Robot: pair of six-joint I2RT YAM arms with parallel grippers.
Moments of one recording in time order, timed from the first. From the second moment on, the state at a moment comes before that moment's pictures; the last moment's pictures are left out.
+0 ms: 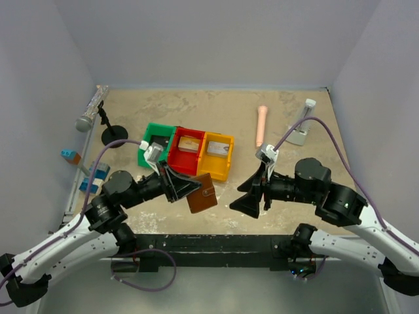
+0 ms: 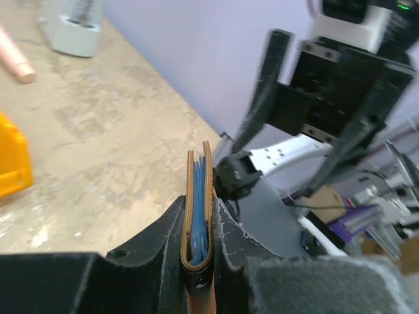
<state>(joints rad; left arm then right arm) -0.88 0.54 0.57 0.03 0.27 -0.73 0.95 0.69 0.96 -0.54 -0.38 0.43</state>
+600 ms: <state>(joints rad) -1.09 0.98 1.04 -0.66 -0.40 -0.96 1.26 1.07 1.18 -0.79 0.49 0.46</state>
